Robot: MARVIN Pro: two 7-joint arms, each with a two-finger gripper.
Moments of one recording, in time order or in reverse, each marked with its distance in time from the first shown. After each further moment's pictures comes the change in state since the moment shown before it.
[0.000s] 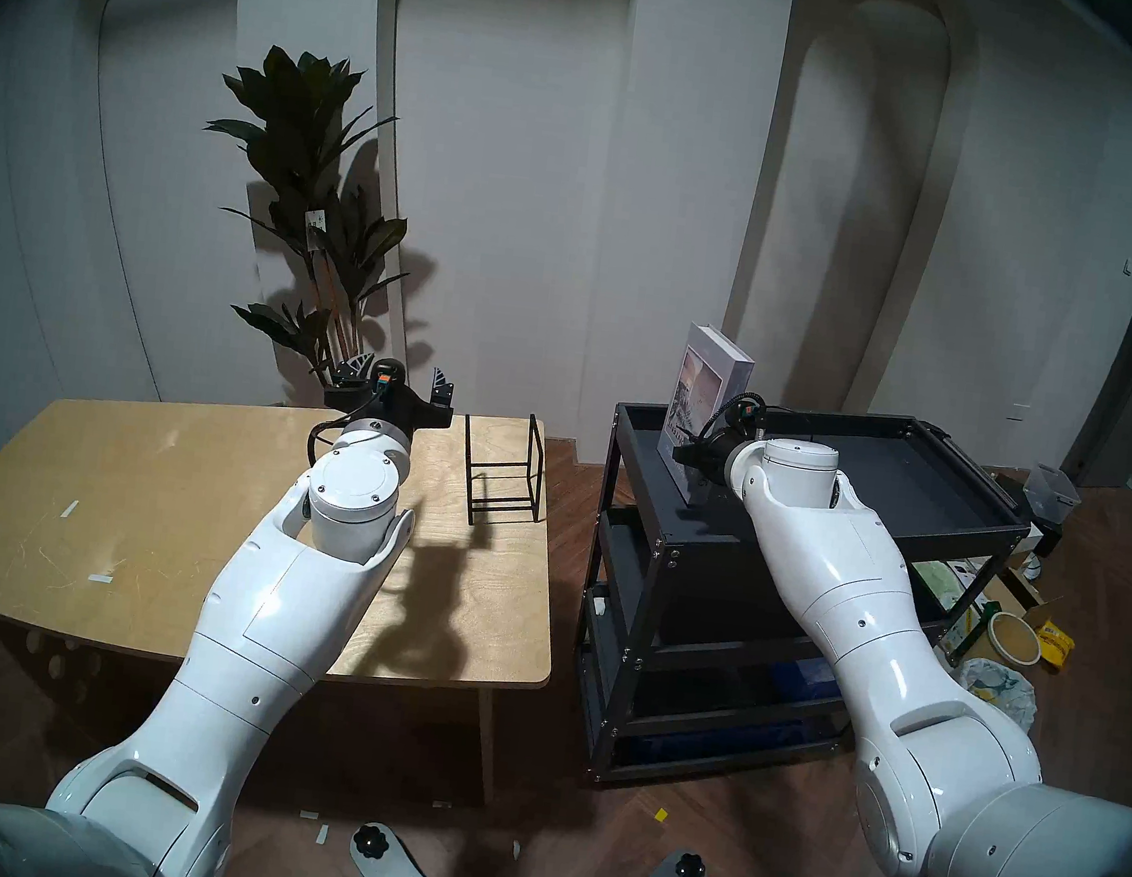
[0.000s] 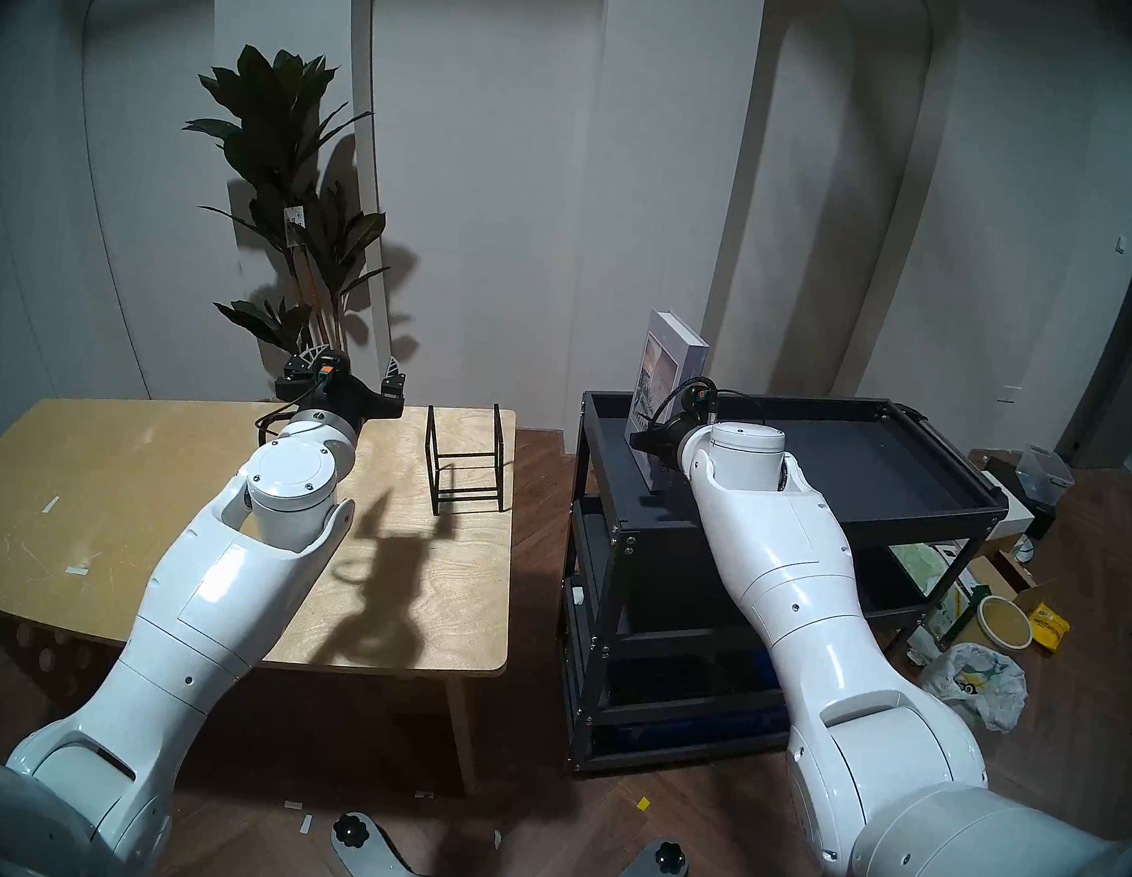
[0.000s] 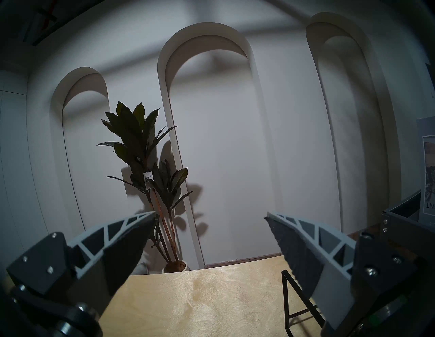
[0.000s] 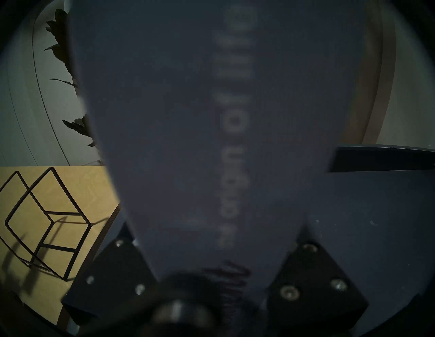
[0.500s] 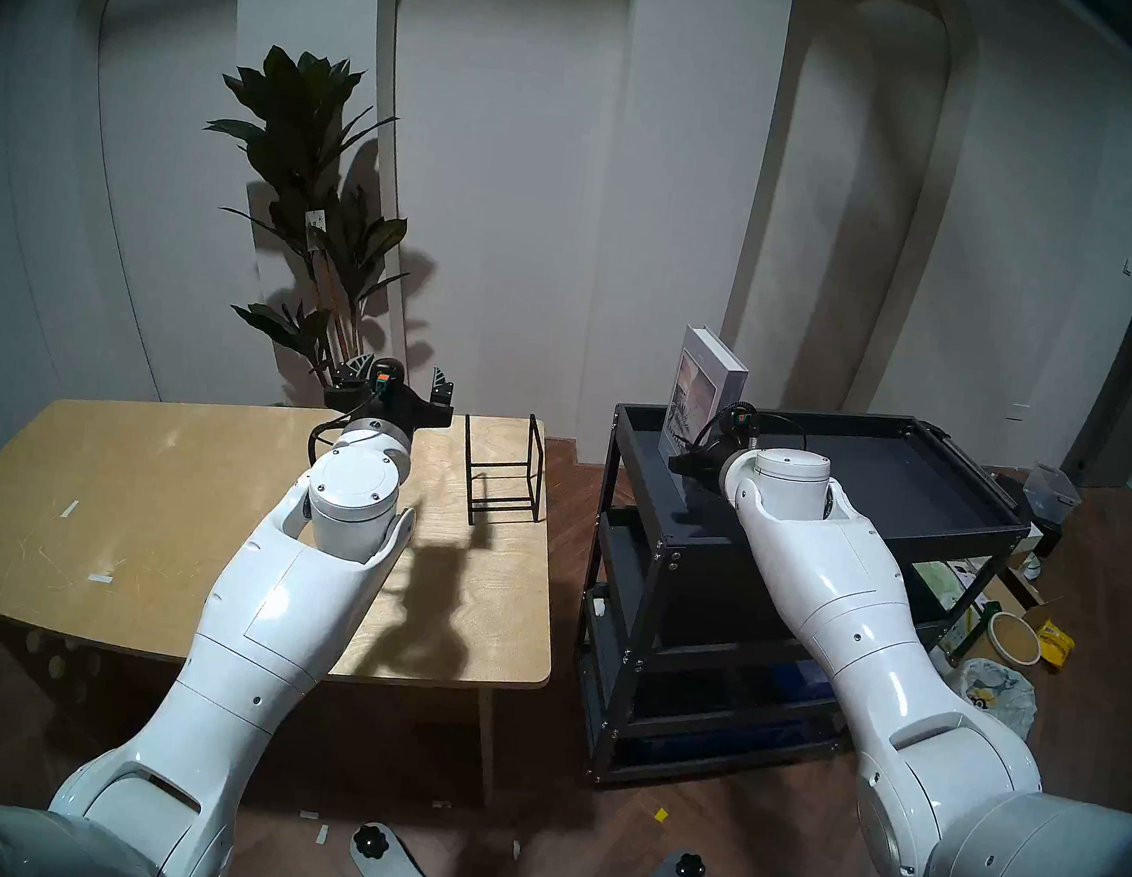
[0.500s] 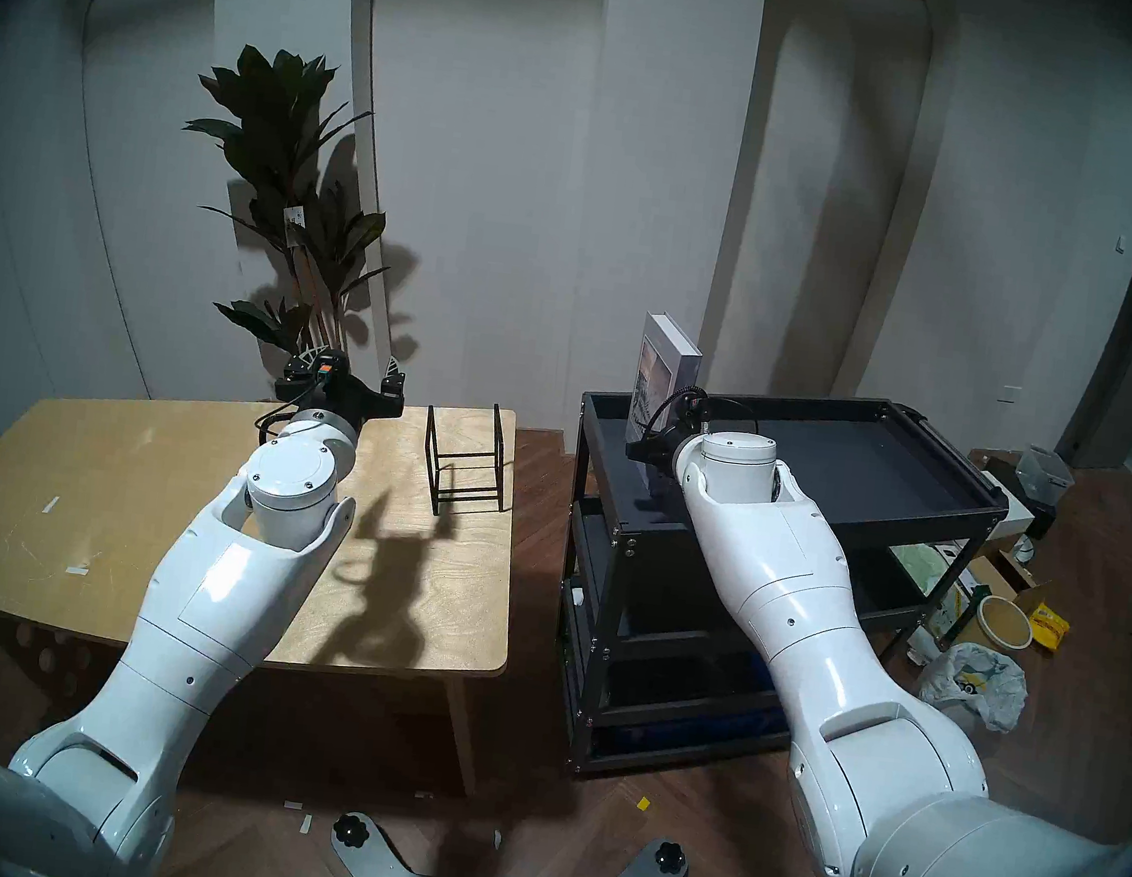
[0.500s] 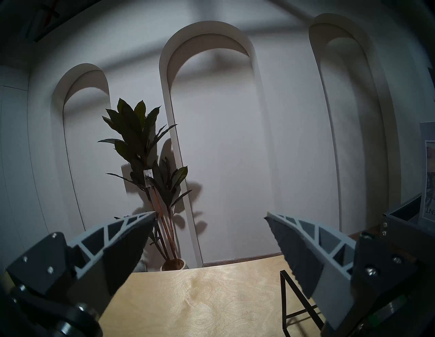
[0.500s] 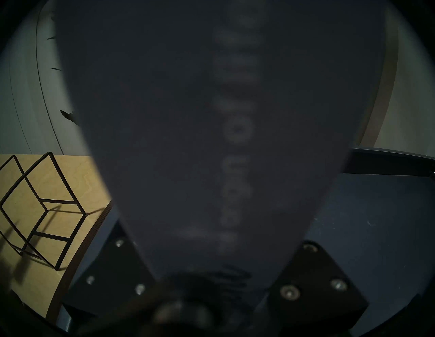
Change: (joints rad) left arm 0.002 -0.008 -0.006 -0.002 -0.008 0.001 -0.002; right arm -0.036 0.002 -0.007 -0.038 -0.012 -0.023 -0.028
